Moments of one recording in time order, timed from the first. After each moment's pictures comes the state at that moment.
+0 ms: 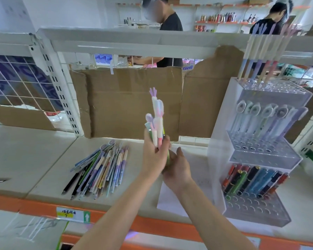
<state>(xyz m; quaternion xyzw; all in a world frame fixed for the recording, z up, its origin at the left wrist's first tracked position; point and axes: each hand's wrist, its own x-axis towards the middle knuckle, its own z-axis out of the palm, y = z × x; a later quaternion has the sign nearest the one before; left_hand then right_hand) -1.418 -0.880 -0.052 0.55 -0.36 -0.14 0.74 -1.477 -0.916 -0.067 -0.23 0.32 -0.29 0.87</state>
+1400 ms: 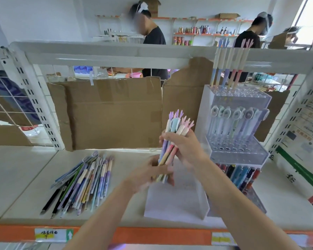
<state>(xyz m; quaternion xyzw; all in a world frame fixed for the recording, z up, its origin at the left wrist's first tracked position) -1.419 -0.869 -0.046 0.42 -0.48 -0.57 0.52 -1.528 -0.942 0.020 -0.58 0.24 -0.39 0.67</state>
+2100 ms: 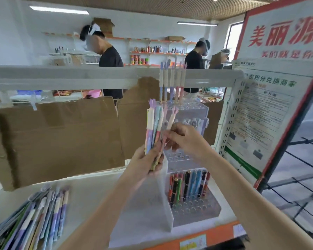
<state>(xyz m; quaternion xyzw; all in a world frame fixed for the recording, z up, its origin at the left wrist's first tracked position) -1.494 -0.914 0.021 0.40 -0.51 -0.49 0.59 -1.632 -0.976 0.074 -0.76 0.33 -0.37 0.42</state>
